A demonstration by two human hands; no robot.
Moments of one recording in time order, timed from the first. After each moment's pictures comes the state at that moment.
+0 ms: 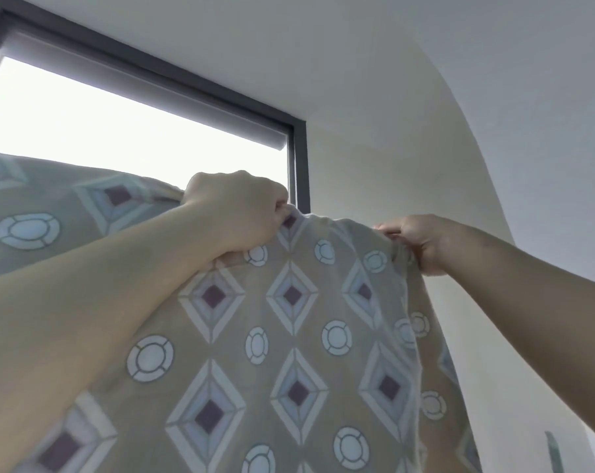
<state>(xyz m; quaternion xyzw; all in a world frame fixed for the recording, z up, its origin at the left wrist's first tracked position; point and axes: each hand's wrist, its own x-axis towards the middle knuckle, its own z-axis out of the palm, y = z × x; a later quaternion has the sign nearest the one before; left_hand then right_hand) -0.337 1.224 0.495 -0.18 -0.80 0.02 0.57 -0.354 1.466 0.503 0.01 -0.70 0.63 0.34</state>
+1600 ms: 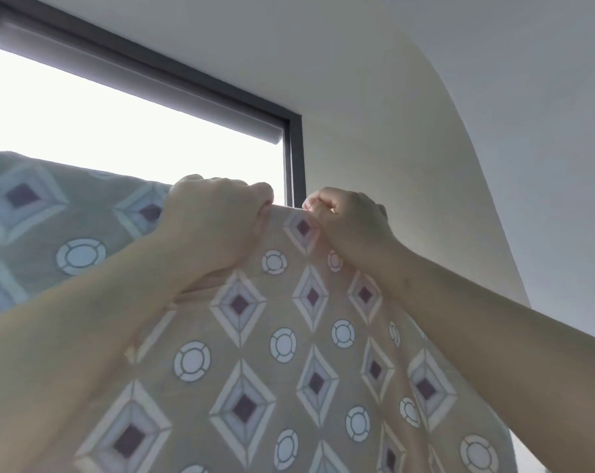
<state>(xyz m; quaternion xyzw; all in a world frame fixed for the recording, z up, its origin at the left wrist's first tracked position) -0.358 1.220 0.484 -0.23 -0.74 -0.03 0.63 -0.322 1.370 0.469 0.09 -0.79 0.13 0.60</state>
